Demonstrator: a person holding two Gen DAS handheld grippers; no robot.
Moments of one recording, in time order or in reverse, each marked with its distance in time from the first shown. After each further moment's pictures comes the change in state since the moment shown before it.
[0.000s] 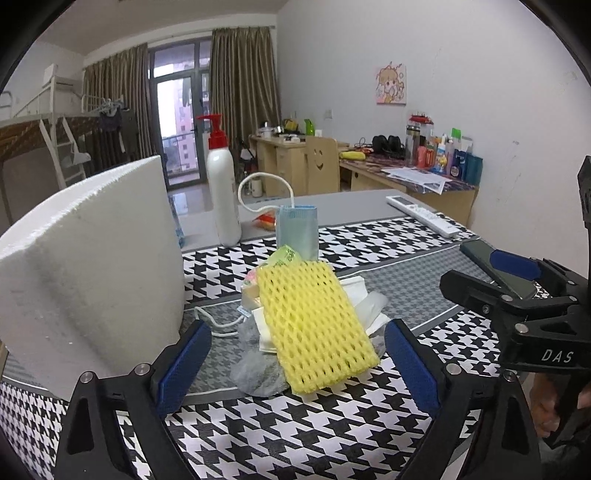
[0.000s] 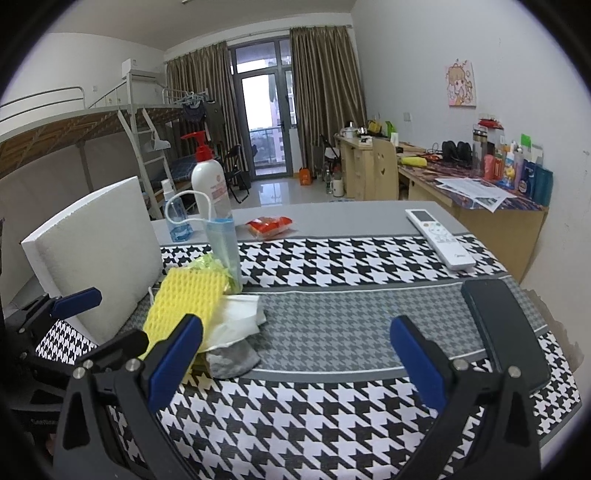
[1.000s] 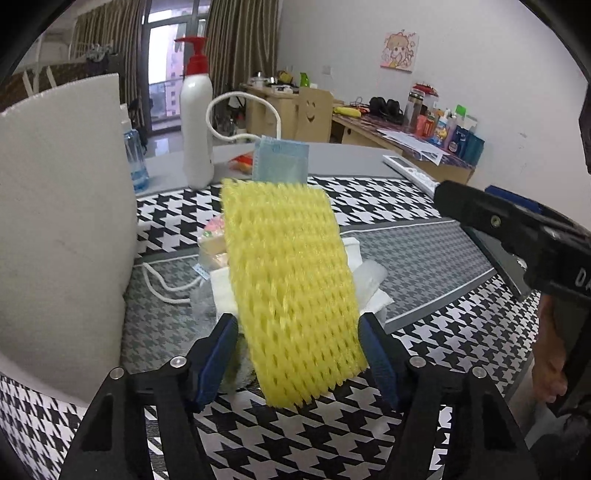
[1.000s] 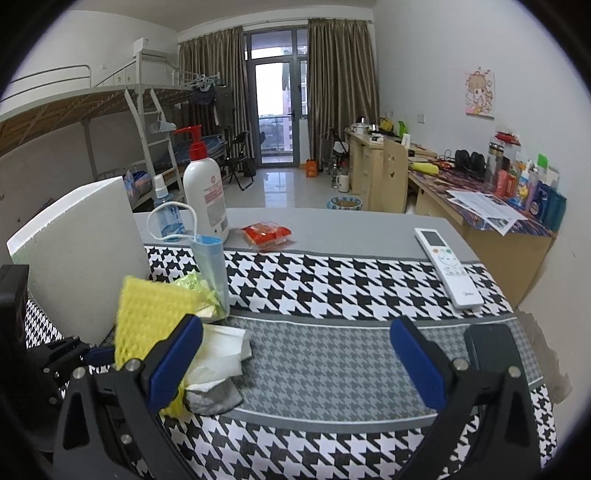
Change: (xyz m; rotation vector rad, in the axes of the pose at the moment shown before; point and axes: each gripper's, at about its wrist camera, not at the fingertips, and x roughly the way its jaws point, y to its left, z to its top) left arm 0.047 -0.001 -0.005 -0.089 0.202 -0.101; right arm 0.033 0.000 0.038 -0.083 0.053 0.003
